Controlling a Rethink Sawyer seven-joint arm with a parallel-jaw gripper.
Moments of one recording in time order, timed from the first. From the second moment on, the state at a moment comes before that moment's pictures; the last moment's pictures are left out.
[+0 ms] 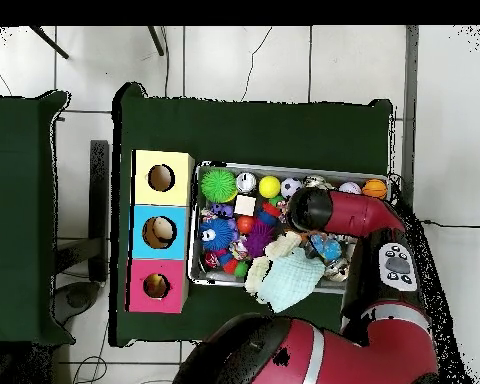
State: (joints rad) arm -0.38 -0.31 -0.10 1.30 -0.28 0.55 2.40
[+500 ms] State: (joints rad) arm -0.40 -0.36 -0.07 1.37 -0.28 0.55 2.40
